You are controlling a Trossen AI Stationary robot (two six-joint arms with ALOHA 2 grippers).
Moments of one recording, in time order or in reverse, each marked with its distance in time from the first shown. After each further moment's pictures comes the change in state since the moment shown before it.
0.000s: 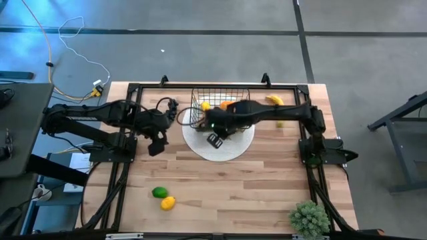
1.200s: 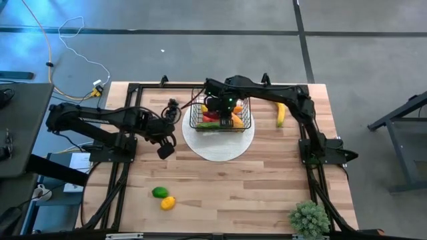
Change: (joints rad) left arm -0.041 0.114 -0.048 0.025 0.000 -0.302; right arm -0.310 0.133 0.000 0.033 -0.298 -1.002
